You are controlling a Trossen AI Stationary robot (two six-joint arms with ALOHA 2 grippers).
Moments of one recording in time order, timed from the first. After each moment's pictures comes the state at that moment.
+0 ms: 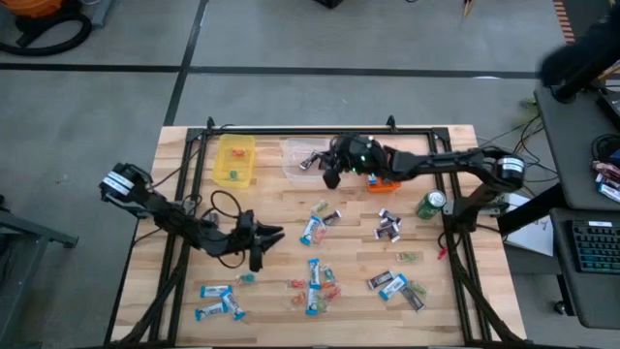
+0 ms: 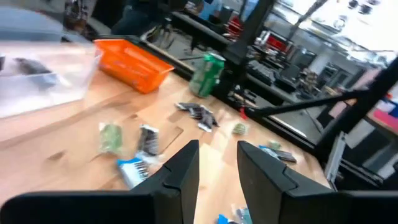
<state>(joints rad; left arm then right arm) -0.51 1.52 0.27 1.15 -0.77 -0.59 -0.33 1.61 0.96 0.25 0.11 0.15</state>
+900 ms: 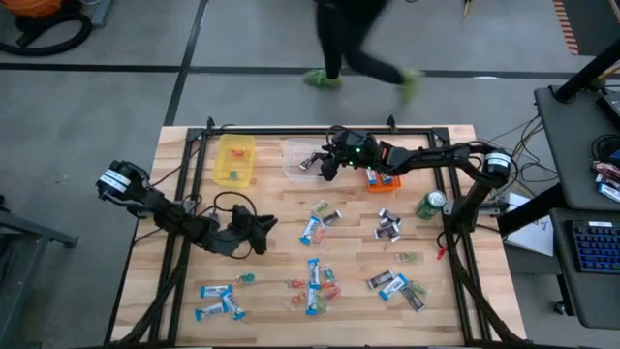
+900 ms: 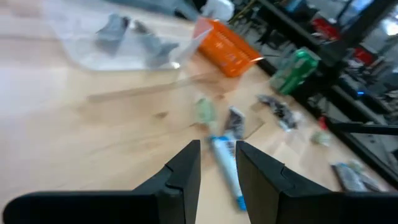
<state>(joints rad) -0.46 1.49 0.25 0.79 -0.93 -0.99 -0.40 1.68 0.96 0.32 0.04 0.24</state>
